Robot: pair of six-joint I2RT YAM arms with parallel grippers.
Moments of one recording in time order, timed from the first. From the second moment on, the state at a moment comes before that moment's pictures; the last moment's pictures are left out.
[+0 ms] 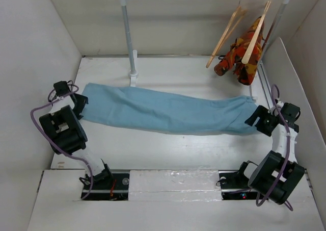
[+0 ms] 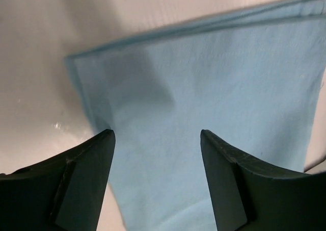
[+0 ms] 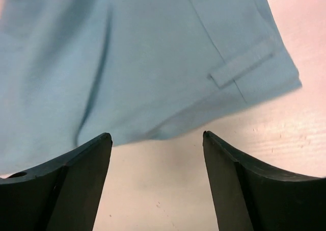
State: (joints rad) left arm 0.48 1.75 1.11 -0.41 0.00 -0.82; right arm -0.62 1.10 0.66 -0.55 -0.44 0.05
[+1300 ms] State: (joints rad) left arm 0.38 1.86 1.12 -0.22 0.28 -0.93; right arm -0.56 1.08 0.77 -0.55 -0.15 0.16
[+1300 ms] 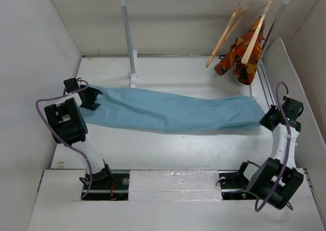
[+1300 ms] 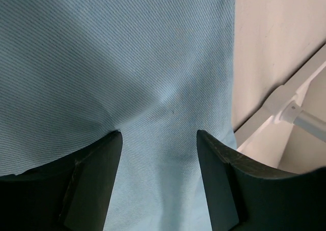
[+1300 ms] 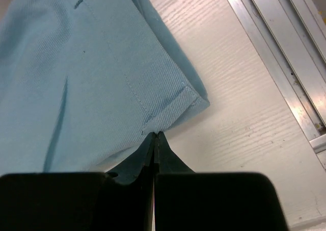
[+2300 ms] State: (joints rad) left arm 0.17 1.65 1.05 -0.30 0.17 -0.91; right arm -0.54 1.42 0.85 -0.54 -0.20 0.02
